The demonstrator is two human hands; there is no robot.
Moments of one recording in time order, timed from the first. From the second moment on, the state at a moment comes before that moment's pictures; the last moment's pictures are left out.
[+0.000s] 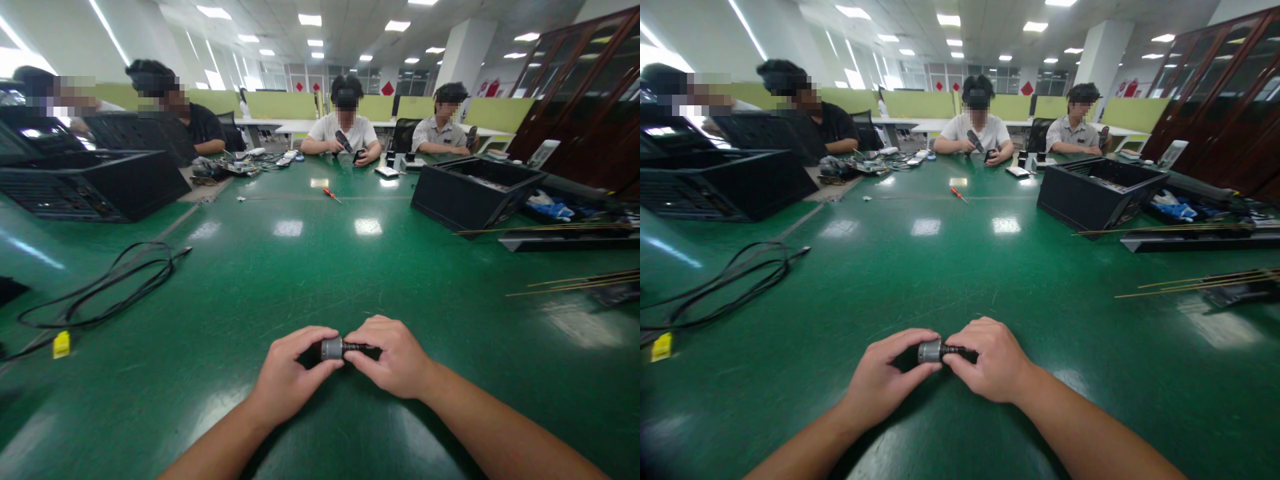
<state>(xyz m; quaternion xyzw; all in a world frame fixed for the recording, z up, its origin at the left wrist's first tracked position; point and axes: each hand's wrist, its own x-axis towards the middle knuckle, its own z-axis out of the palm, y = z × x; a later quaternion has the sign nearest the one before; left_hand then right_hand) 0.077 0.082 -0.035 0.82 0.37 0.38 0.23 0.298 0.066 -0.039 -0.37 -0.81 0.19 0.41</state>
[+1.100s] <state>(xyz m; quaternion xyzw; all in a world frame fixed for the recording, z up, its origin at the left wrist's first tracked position) 0.079 0.079 -0.030 0.81 0.38 0.38 0.22 0.300 0.065 -0.035 -0.37 -0.81 0.19 0.40</state>
